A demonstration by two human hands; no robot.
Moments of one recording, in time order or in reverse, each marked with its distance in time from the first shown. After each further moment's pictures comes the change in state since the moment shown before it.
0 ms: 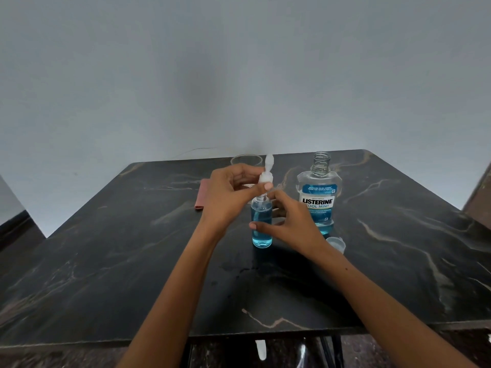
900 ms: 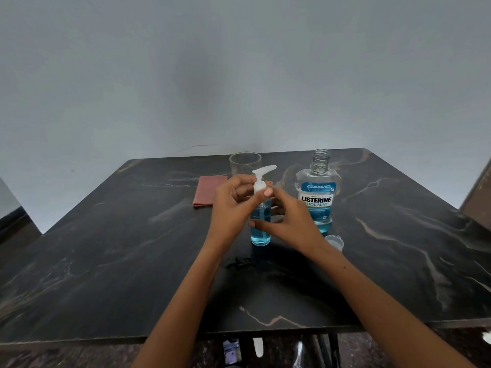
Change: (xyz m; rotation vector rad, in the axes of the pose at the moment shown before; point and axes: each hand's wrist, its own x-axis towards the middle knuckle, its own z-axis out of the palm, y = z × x) left_hand -0.015 -0.029 0.014 -0.117 0.042 0.055; right_hand -0.002 -0.003 -0.001 -0.002 0.022 -0.062
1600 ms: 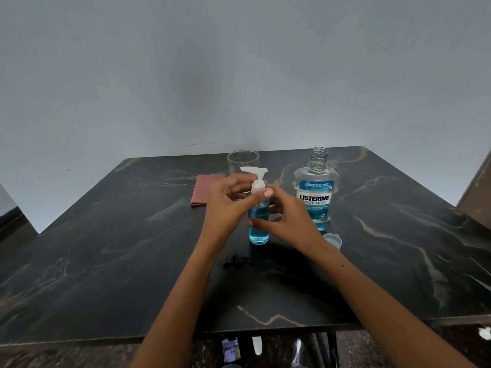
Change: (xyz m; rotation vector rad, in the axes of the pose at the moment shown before) left_hand 0.002 0.001 -0.005 0.056 -0.005 0.007; right_hand 0.001 0.002 0.000 0.014 -0.017 0.019
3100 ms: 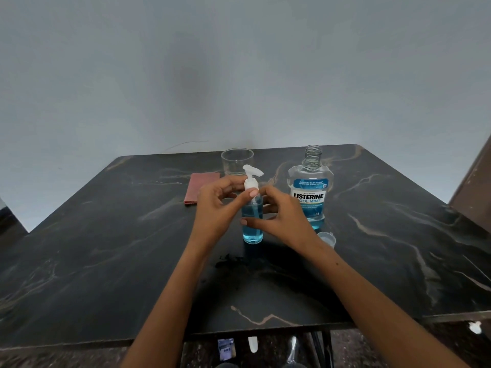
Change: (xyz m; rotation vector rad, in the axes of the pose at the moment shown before) left_hand -0.002 -0.004 -0.005 0.189 0.004 0.093; right_hand 0.002 0.002 0.000 0.009 -0.012 0.017
